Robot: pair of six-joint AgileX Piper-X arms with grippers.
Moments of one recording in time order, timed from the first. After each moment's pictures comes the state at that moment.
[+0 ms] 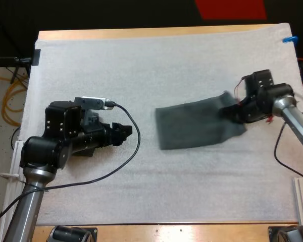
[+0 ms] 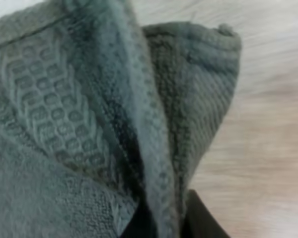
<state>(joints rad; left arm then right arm) -0.19 1.00 -0.94 0.94 0.47 -1.96 0.20 1.69 -1.12 0.84 -0.12 -1.66</state>
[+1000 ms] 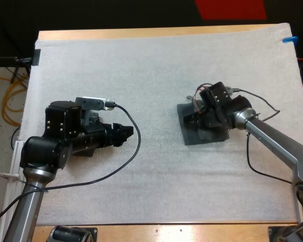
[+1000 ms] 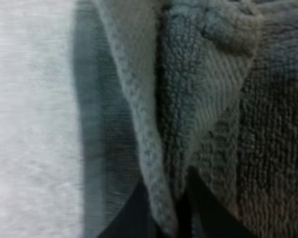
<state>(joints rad) -0.19 1.00 -0.94 0.94 0.49 -1.95 0.51 1.76 -1.12 0.62 -0.12 -1.45</state>
